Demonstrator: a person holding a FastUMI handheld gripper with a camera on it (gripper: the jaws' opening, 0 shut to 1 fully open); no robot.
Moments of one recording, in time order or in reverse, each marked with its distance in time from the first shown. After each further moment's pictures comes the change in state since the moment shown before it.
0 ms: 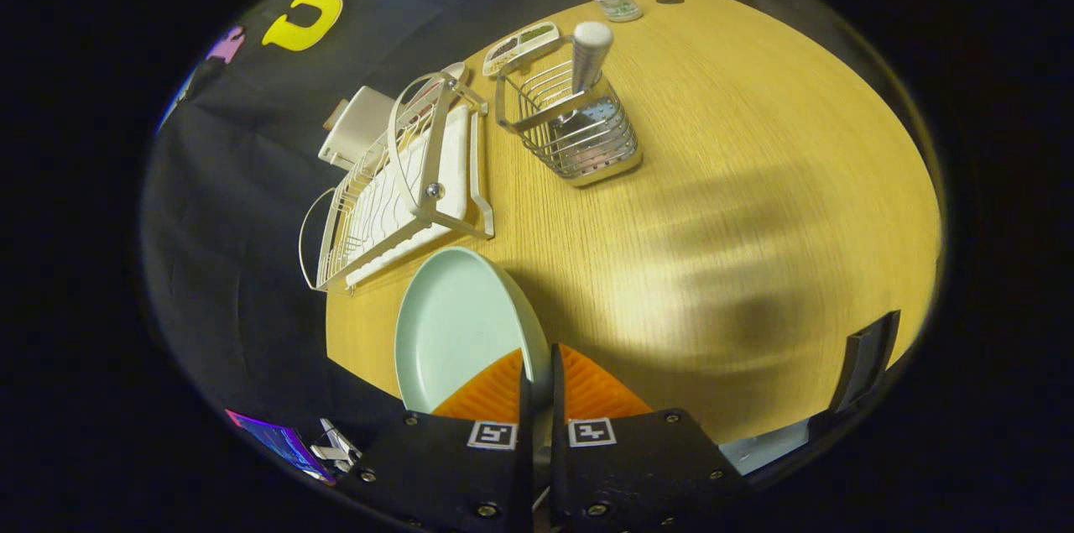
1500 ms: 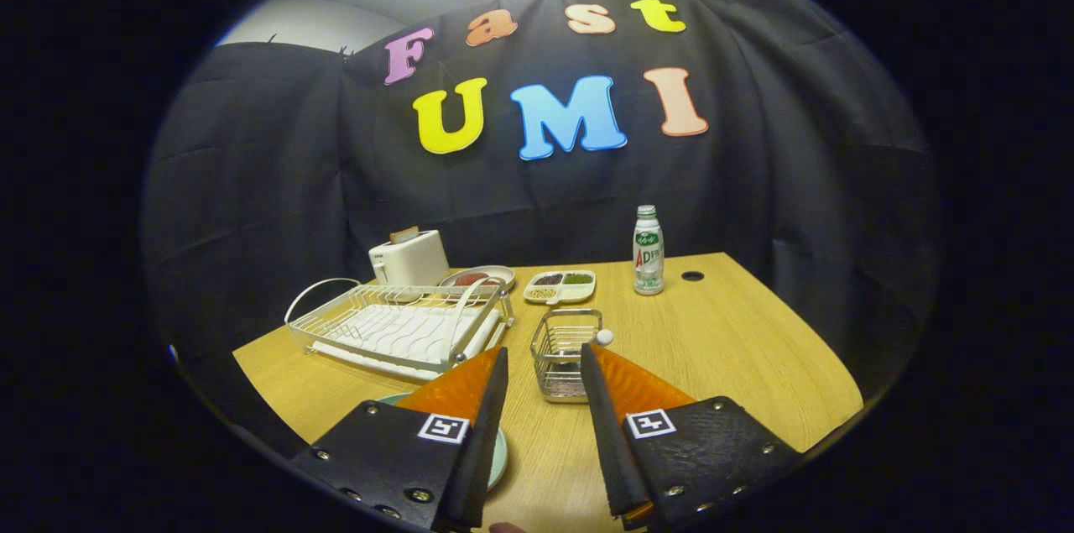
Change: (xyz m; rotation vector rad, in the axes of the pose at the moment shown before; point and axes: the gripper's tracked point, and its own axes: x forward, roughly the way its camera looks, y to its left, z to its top) arm -0.116 0.019 0.104 -0.574 -0.935 -0.078
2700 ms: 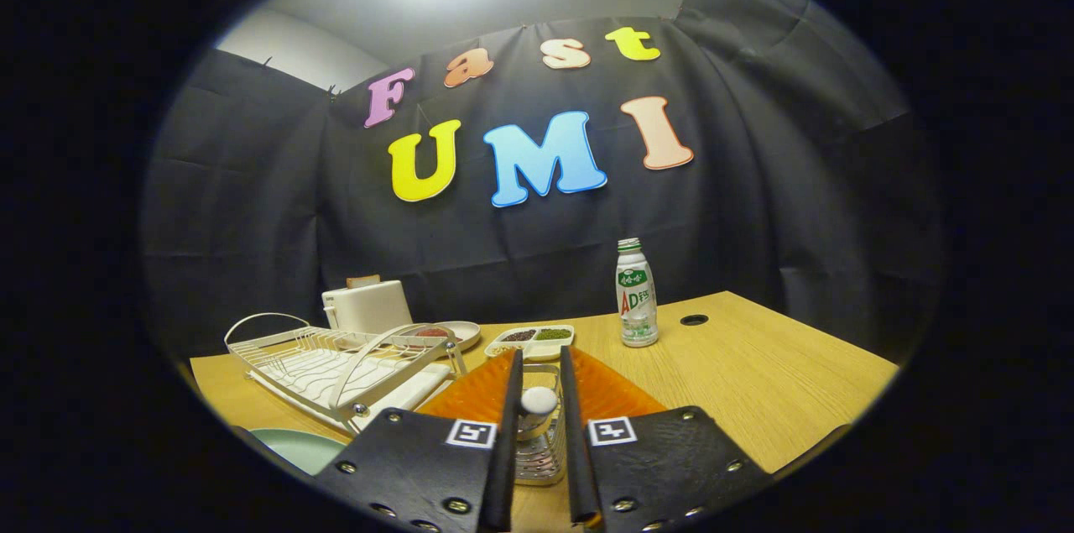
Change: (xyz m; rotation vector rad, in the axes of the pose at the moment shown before) arm 0.116 -0.043 -0.017 0.038 -0.228 -0.023
